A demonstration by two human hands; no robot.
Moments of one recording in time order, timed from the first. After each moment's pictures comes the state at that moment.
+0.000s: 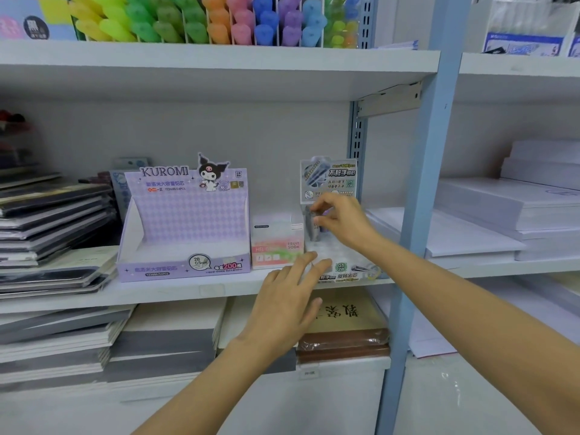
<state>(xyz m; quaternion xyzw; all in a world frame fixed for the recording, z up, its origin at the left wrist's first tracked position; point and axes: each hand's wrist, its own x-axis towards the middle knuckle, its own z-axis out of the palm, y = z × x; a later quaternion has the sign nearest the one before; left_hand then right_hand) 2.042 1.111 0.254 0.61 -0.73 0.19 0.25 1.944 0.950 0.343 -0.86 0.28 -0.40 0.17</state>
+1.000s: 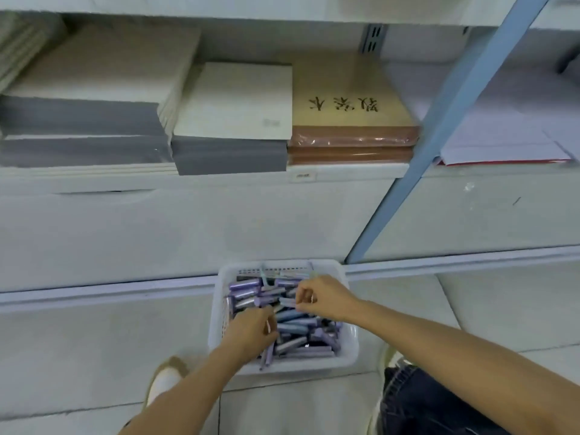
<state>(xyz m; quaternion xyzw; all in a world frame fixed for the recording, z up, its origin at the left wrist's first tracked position) 2.018 1.219 -0.111 0.77 -0.54 -0.34 0.05 1.869 1.076 -0.083 -0.86 0.31 0.10 0.38</state>
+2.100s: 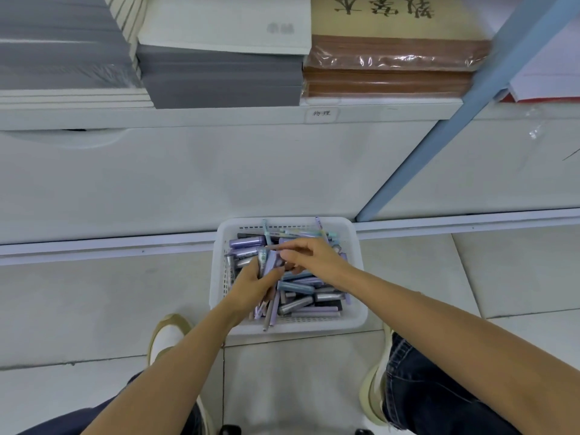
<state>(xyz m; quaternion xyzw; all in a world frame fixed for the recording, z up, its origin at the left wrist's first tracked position) 2.025 1.216 -0.137 0.67 -0.28 -0.55 0.41 1.895 1.089 -0.128 -0.66 0.36 -0.01 0.66</state>
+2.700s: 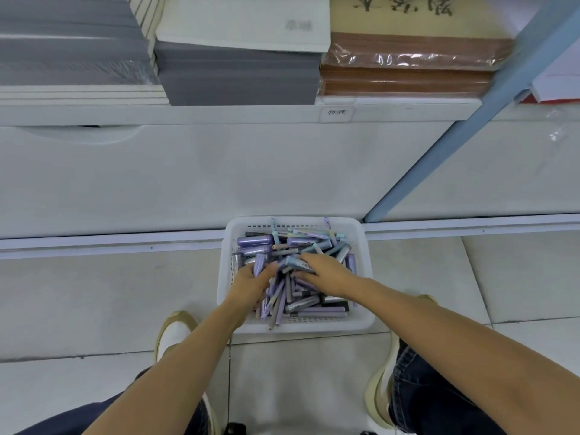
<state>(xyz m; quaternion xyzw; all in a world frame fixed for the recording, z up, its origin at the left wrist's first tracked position) 2.032 1.221 -0.141 0.71 -0.15 -0.54 0.42 1.890 1.091 -0.152 -0.87 0.30 0.15 0.37</state>
